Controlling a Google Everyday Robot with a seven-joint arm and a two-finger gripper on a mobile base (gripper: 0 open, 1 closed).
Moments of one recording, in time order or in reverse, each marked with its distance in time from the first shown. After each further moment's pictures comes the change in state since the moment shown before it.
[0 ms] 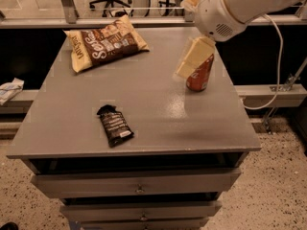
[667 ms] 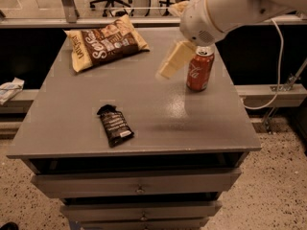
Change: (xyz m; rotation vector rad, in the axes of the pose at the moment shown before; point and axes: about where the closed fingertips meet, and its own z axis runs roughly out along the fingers) arm -0.012 -0.005 0.036 -0.006 -0.103 0.049
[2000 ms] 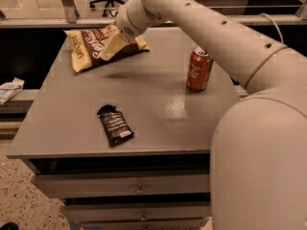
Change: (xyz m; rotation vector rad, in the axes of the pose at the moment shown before) arm -0.055 -0.110 0.224 0.082 -0.060 0.052
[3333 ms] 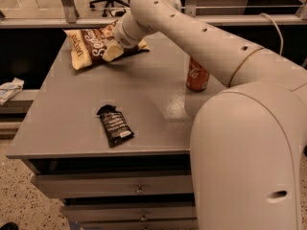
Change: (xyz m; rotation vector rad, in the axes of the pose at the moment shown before) arm 0.032 0.009 0.045 -0.019 0.087 0.031
